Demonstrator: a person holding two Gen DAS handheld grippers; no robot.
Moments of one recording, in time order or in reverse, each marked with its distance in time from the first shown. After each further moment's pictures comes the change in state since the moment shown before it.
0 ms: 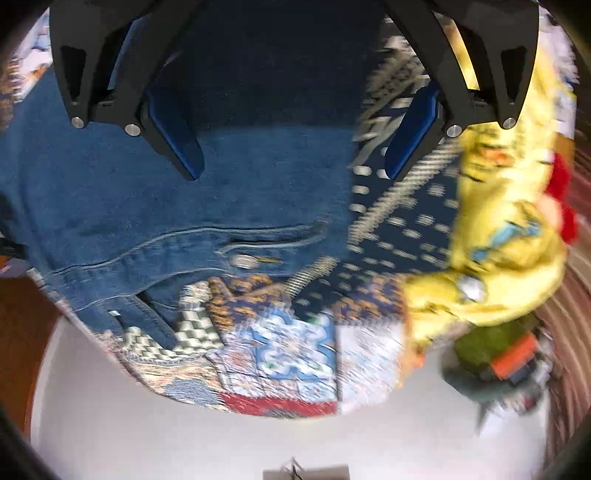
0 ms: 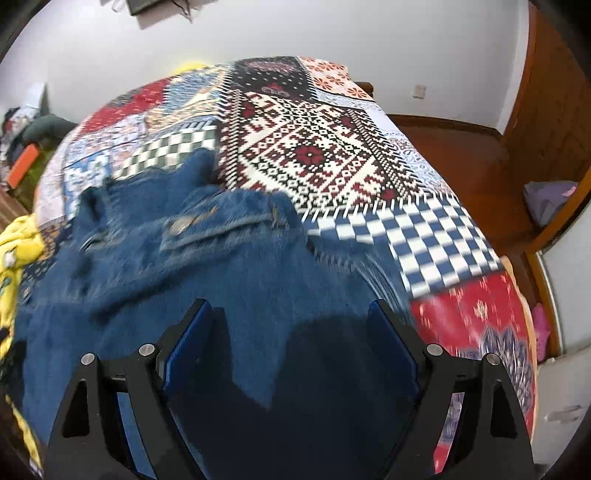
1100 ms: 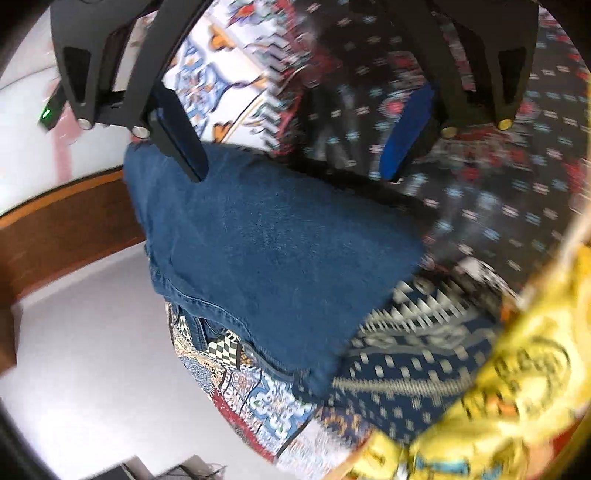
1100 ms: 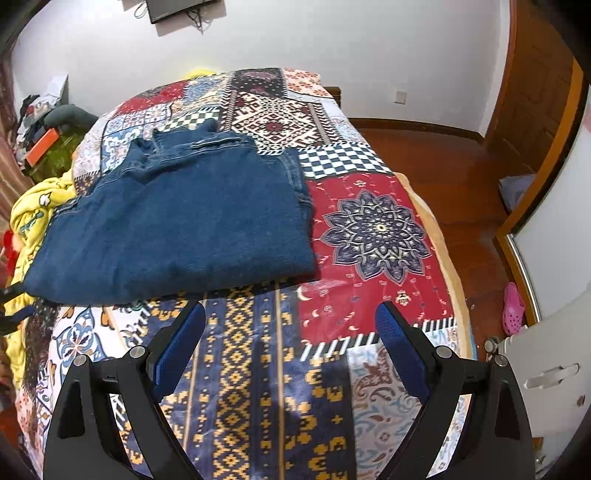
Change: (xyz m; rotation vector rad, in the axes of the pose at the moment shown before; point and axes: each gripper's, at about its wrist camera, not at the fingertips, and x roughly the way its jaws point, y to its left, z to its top) left arm -0.035 0.045 -0.107 -0.630 0.206 -0.606; right arm -0.120 -0.051 -0.116 -0.028 -0.018 -0.020
